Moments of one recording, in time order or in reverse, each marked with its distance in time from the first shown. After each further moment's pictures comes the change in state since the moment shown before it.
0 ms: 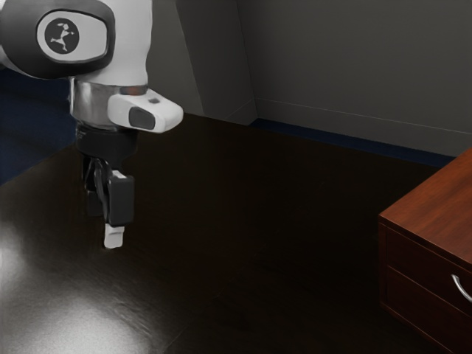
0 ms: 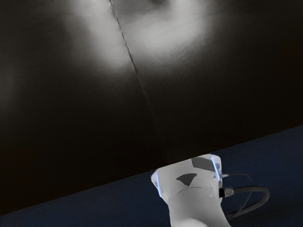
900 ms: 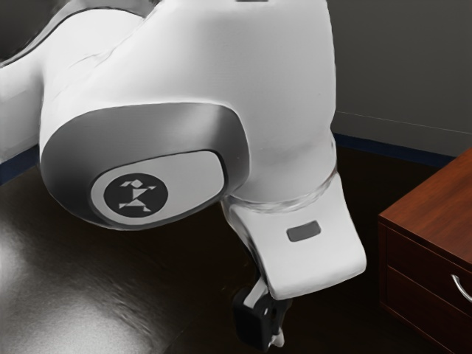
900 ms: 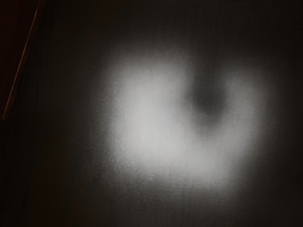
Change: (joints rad) arm -0.146 0.004 -0.448 -0.092 0.059 0.528 0.520
